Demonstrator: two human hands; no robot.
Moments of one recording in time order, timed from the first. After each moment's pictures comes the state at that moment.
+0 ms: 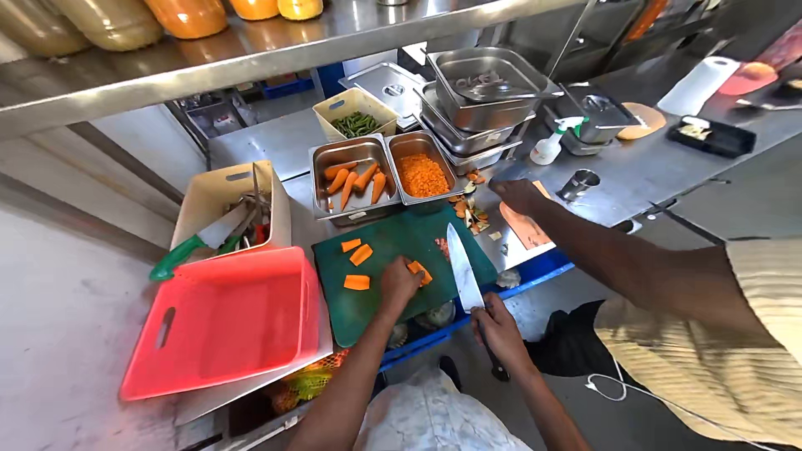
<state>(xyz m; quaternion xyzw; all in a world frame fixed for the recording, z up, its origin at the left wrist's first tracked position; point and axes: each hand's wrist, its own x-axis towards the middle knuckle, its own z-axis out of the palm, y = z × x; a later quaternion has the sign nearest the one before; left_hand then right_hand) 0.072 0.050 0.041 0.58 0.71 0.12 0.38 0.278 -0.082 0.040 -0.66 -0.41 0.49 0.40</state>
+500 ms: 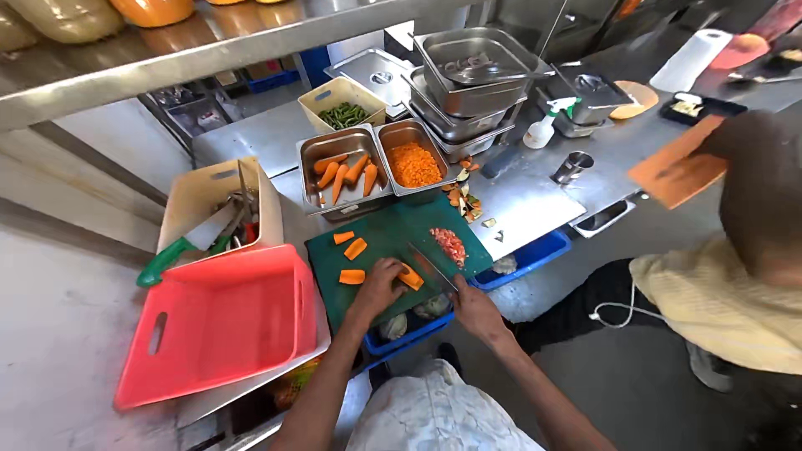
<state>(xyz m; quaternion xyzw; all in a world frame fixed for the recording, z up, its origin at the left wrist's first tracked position) 0.009 0.032 0.007 0.84 0.45 0.19 0.24 0.250 -0.045 0.049 -0.73 -0.62 0.30 -0.01</state>
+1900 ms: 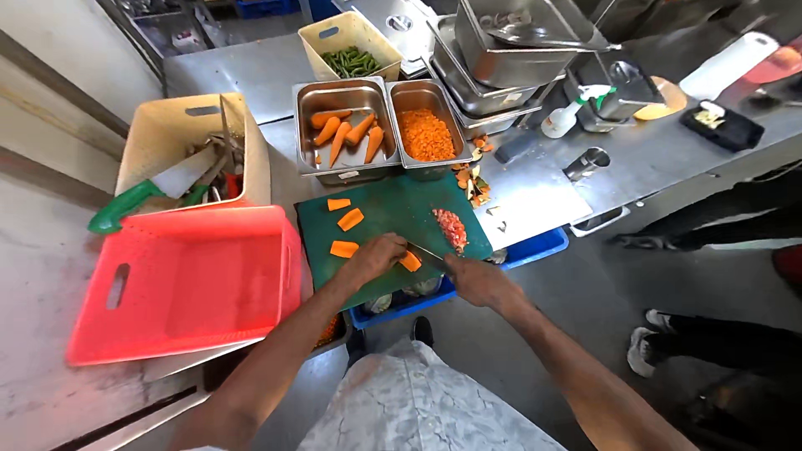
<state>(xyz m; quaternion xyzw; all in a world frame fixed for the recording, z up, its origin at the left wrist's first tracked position) 0.009 0.067 0.011 0.91 0.30 0.13 0.25 0.246 0.002 0.105 -0.62 -0.69 0.30 -0.23</state>
